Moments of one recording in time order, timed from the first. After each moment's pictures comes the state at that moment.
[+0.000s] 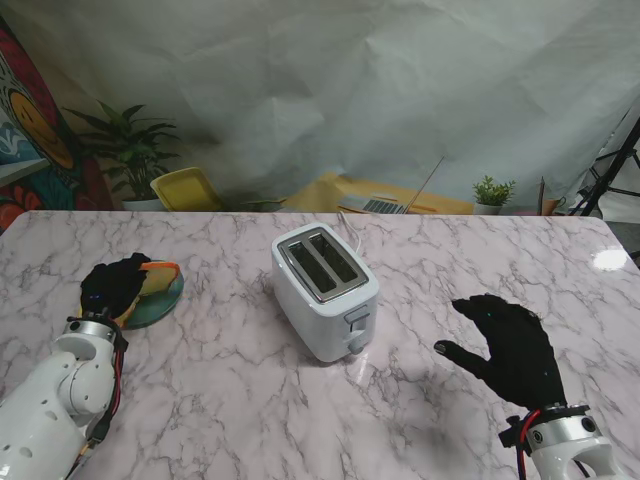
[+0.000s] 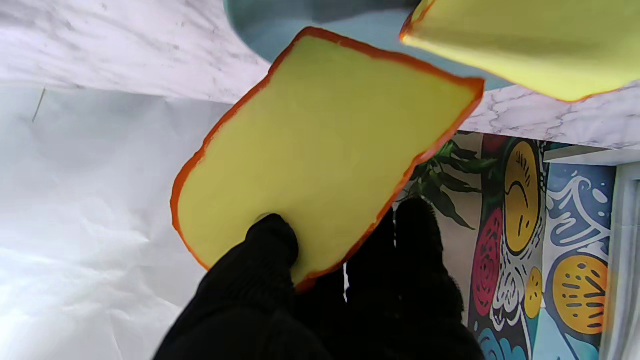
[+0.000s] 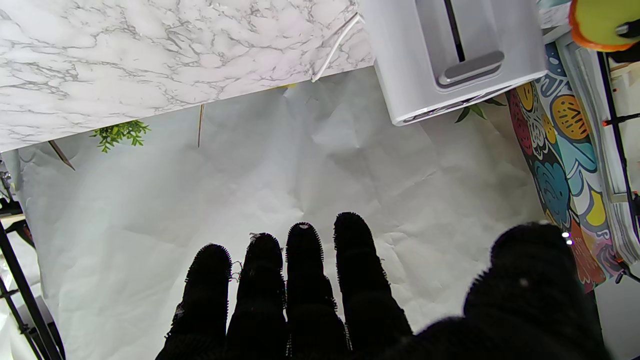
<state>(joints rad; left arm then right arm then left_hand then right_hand) 1.47 -1.08 -1.43 -1.19 0.97 -0.09 0.42 -2.23 -1.13 1.63 -2.11 -0.91 -0.07 -0.27 1.21 -0.04 0.22 -0.09 0.38 0.08 0.92 0.73 0.70 0.07 0.56 0.55 0.64 0.10 0.59 0.59 0.32 0.03 0.92 0.42 0.51 -0.03 -0.01 -0.08 0.49 0.14 0.27 0.19 0.42 0.15 0.39 0.23 0.39 0.07 0.13 0.16 0.05 0.09 0.70 0.07</state>
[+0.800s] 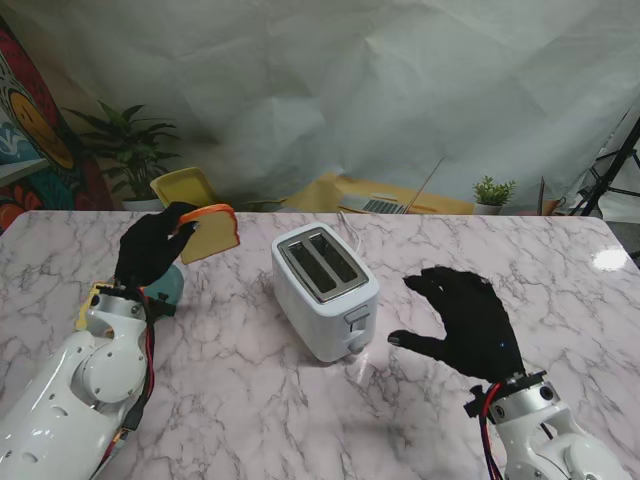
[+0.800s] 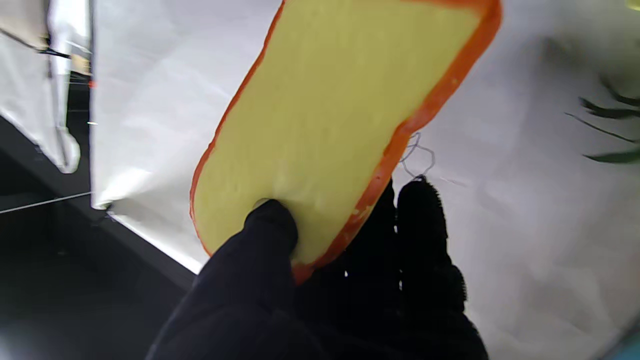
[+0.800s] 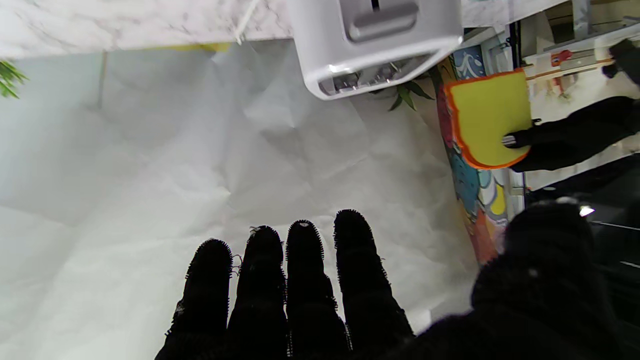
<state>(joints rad) 1.53 -1.14 -1.41 -1.55 0.78 -0.30 0.45 -2.09 -1.11 1.51 -2.11 -1.01 -0.13 -0.26 1.20 -0.12 0.22 -0.11 0.48 0.08 0.89 0.71 0.87 0.06 0.56 0.60 0.82 0.09 0.63 0.69 0.44 0.05 1.00 0.46 0.54 -0.14 -0.02 -0.08 0.49 0.14 0.32 0.19 0.43 0.15 0.40 0.25 0.44 0.07 0.13 0.16 0.08 0.09 0.72 0.08</state>
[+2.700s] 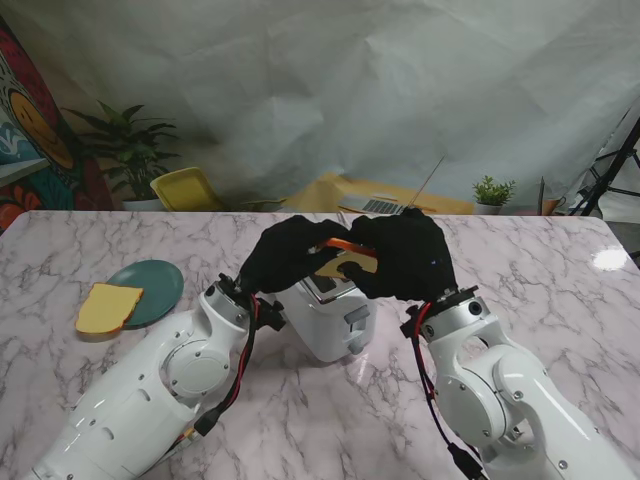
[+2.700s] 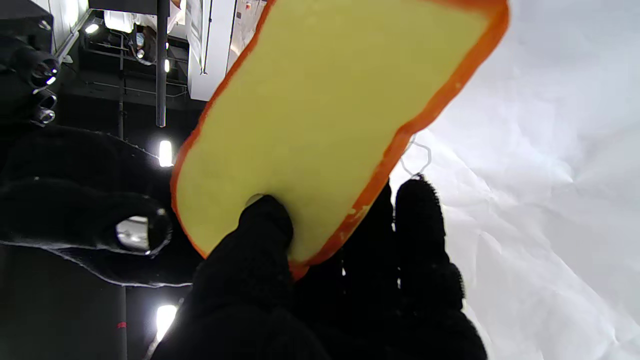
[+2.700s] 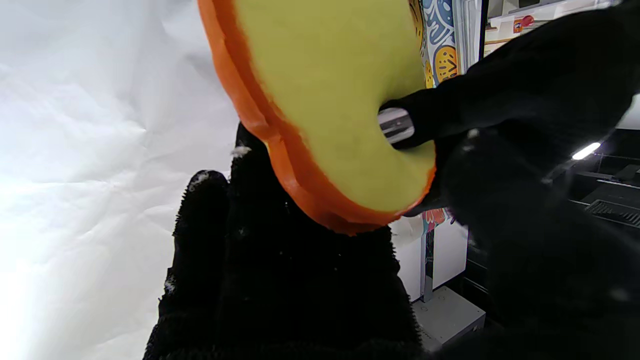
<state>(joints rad) 1.33 -1.16 -0.99 -1.59 0.76 -0.49 0.41 -1.66 -1.10 1.20 -2.09 -1.03 0.05 -0.18 1.20 -0.12 0.17 -0.11 0.51 0.05 0.88 0.71 0.90 0.03 0.53 0.62 0.85 0.07 0.60 0.70 0.46 0.04 0.97 0.49 0.42 -0.69 1.06 -0.28 0.84 0.06 0.93 0.08 1.15 0.09 0.63 0.30 1.20 0.09 0.50 0.39 0.54 0.15 1.16 0.30</state>
